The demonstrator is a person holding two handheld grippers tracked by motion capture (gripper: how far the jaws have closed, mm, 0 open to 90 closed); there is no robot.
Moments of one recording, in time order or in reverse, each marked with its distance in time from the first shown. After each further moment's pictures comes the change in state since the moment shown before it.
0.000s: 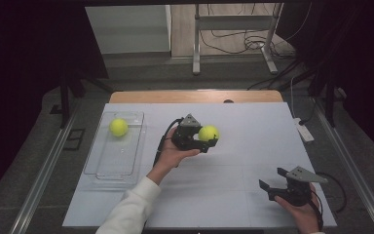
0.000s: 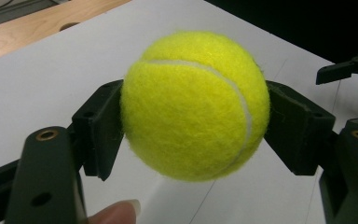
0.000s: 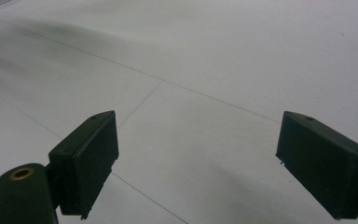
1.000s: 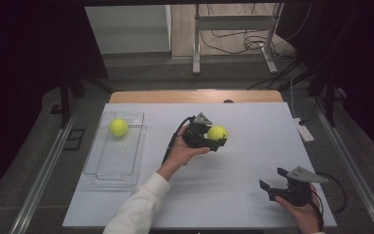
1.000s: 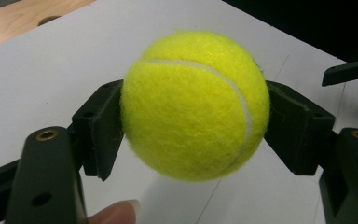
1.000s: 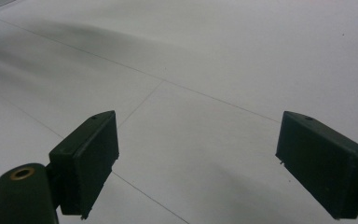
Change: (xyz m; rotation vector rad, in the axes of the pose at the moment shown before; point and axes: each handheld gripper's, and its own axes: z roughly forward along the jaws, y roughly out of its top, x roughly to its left) left arm -0.009 0.014 0.028 0.048 -0.018 0.007; right arm -0.001 0.000 -0.001 -0.004 0.007 0.003
